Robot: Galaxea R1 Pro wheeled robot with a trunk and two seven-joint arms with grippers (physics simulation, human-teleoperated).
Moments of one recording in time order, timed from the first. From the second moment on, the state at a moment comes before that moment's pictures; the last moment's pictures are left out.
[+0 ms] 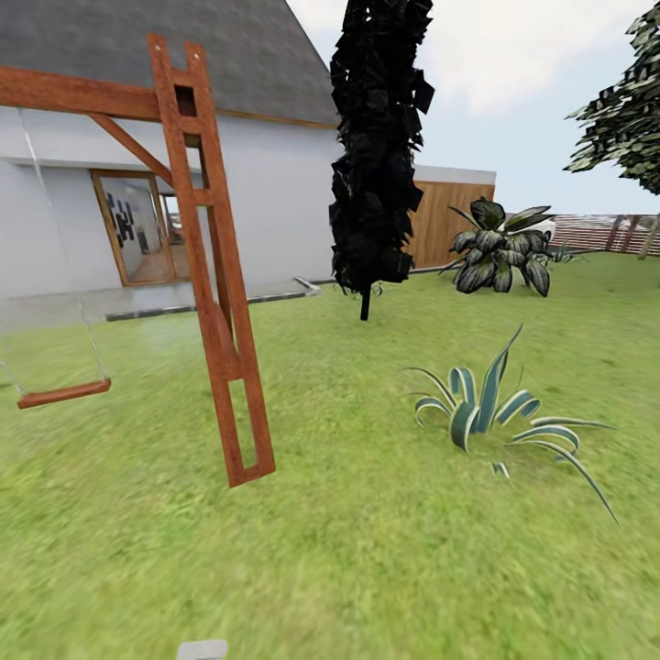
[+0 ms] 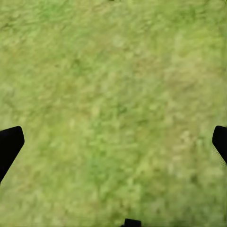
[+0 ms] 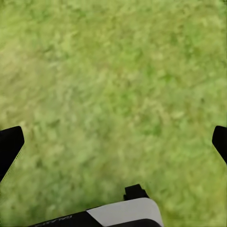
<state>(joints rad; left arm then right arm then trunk) -0.33 -0.01 0.00 -0.21 0.00 -0.17 0.19 -0.25 0.10 0.00 -0.29 -0.15 -0.11 -0.25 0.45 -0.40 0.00</state>
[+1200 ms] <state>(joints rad) -0.33 -0.01 0.00 -0.21 0.00 -0.17 0.19 -0.25 0.11 0.00 -0.29 -0.15 -0.11 -0.25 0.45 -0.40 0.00</state>
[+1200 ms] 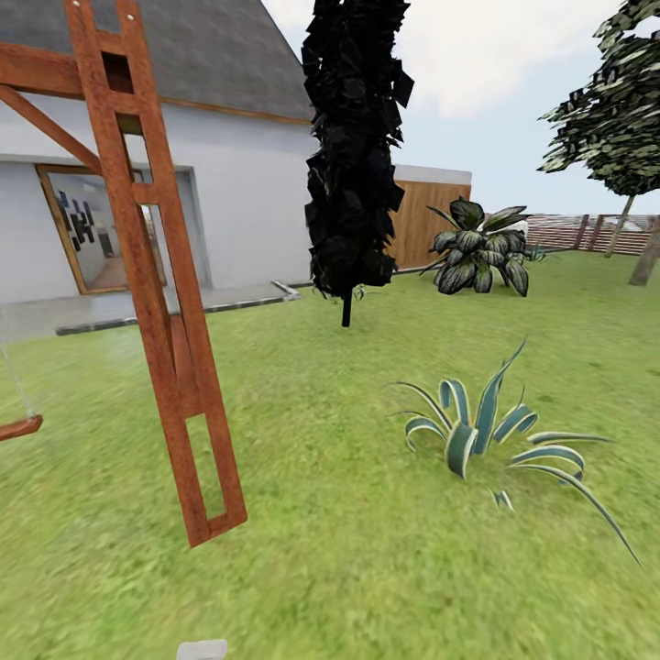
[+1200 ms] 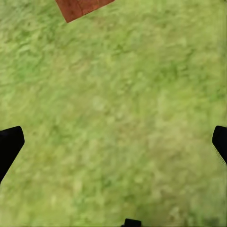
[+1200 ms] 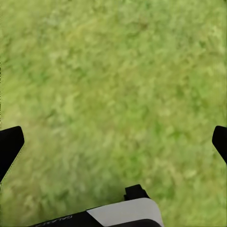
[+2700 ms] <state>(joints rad) -0.33 -0.01 0.00 -0.21 0.00 -0.17 0.19 -0.25 0.11 0.00 -0.29 -0.15 -0.11 -0.25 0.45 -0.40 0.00</state>
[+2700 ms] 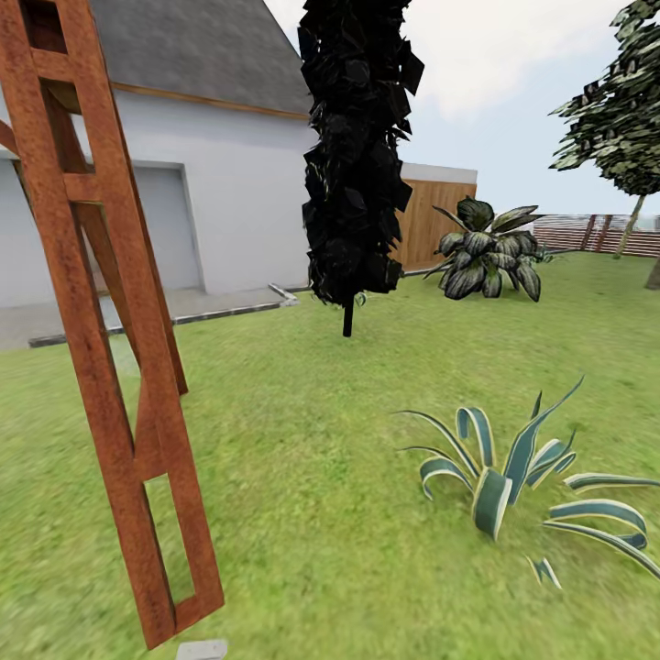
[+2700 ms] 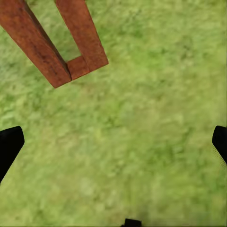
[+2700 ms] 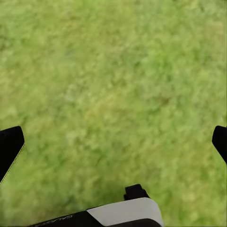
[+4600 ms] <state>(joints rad) -0.33 -0.01 0.00 -0.21 0.00 -0.17 0.19 -0.25 0.11 0.00 -0.29 -0.15 -0.10 -0.25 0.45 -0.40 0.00</state>
